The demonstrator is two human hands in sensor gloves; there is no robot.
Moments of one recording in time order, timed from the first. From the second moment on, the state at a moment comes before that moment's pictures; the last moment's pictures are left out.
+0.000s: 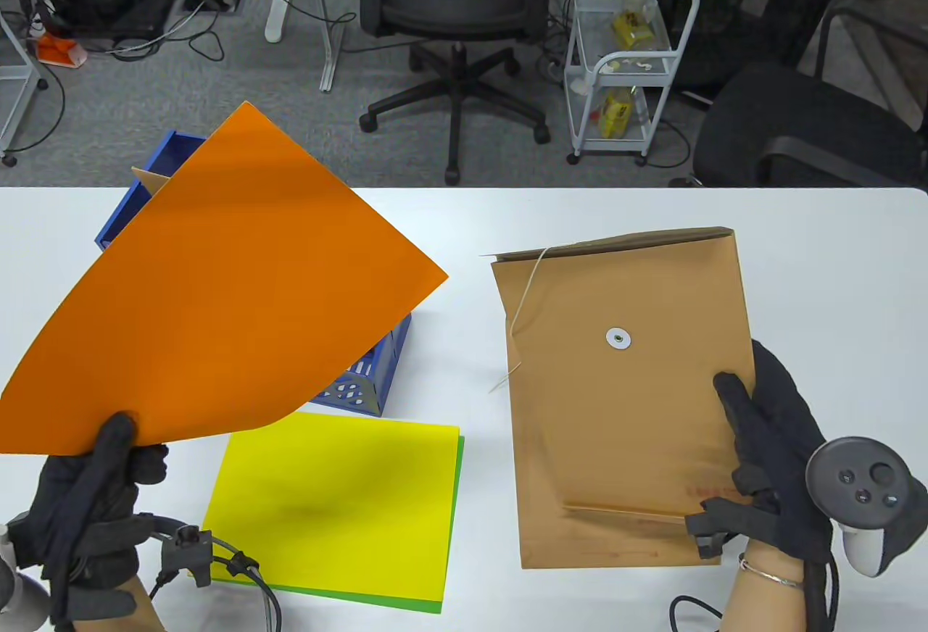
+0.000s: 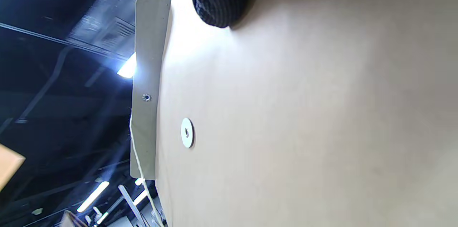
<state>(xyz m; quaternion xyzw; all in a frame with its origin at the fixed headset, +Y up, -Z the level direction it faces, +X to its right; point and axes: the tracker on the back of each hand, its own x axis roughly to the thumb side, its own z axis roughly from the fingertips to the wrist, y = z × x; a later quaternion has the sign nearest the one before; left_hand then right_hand) -0.360 -0.605 -0.138 0.28 -0.04 0.59 0.76 0.283 -0.604 -0.197 -0.04 -0.17 0.90 0.41</state>
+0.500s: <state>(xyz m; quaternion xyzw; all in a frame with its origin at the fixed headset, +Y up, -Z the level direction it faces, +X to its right) -0.388 -0.660 -0.162 0.10 -0.10 0.72 0.68 0.283 -0.722 -0.253 -0.19 0.01 0.91 0.37</state>
